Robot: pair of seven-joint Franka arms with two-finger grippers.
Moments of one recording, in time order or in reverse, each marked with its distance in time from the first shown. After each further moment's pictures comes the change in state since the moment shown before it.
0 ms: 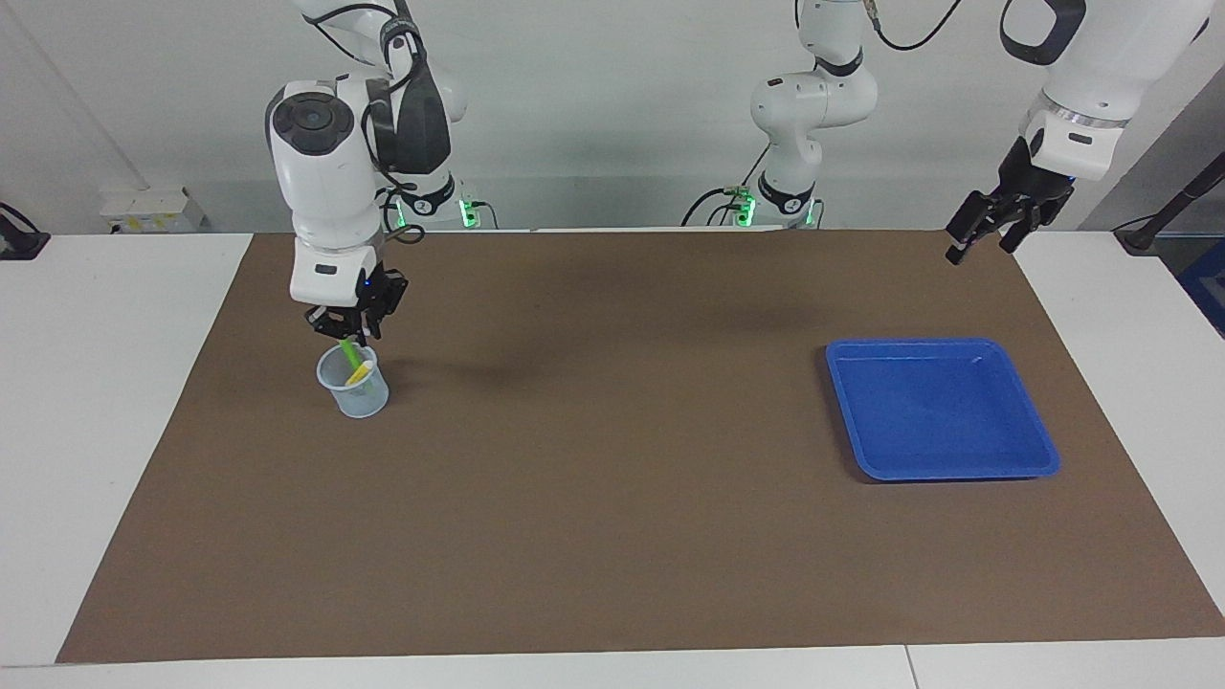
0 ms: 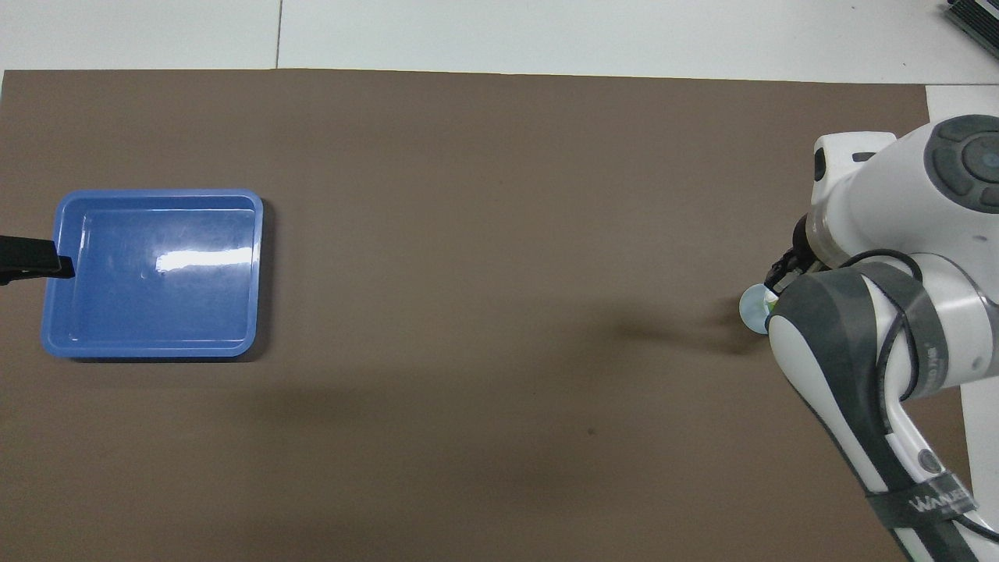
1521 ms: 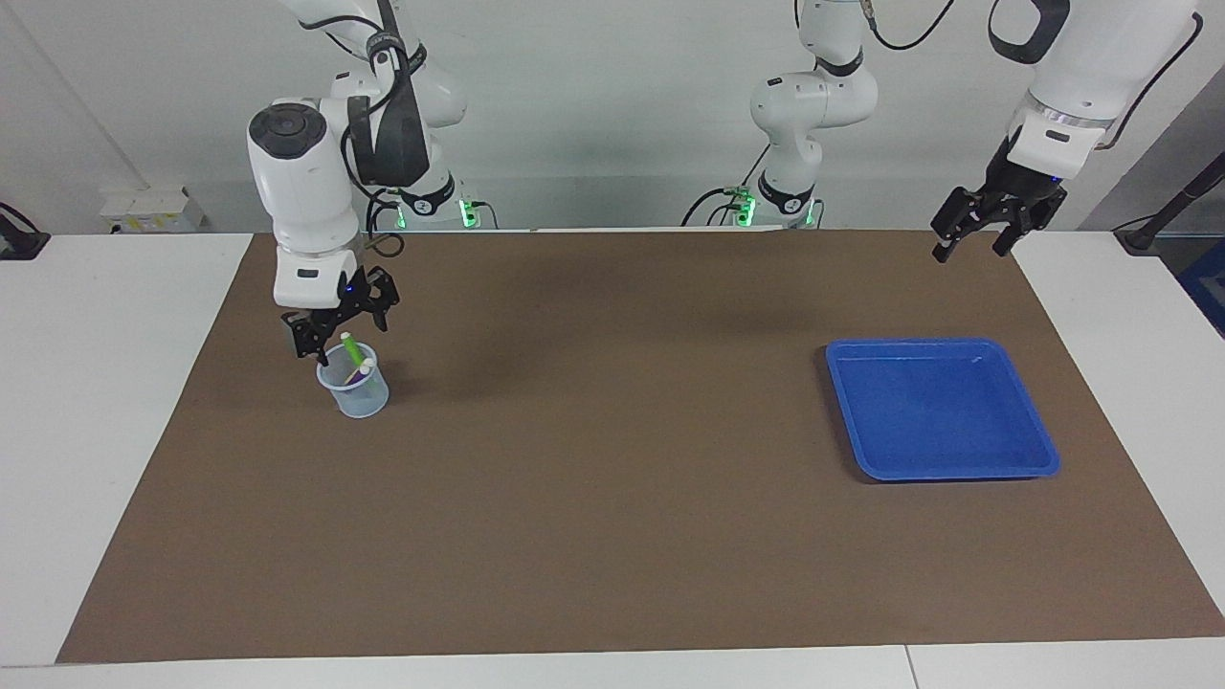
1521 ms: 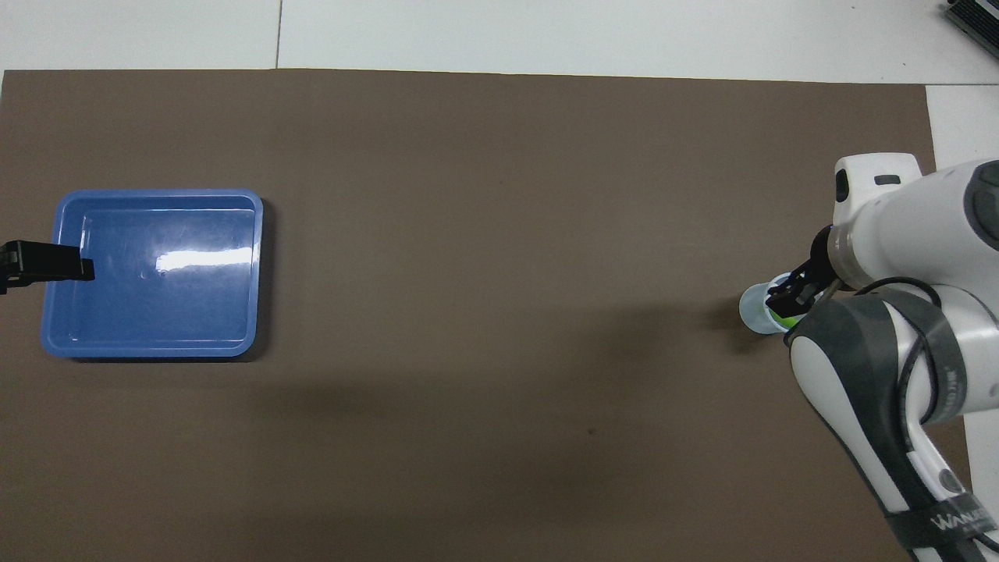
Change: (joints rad) left arm -0.033 0.000 -0.018 0.004 0.006 -0.001 0.063; right arm -0.054 -0.079 0.015 -0.114 0.032 0.086 -0.028
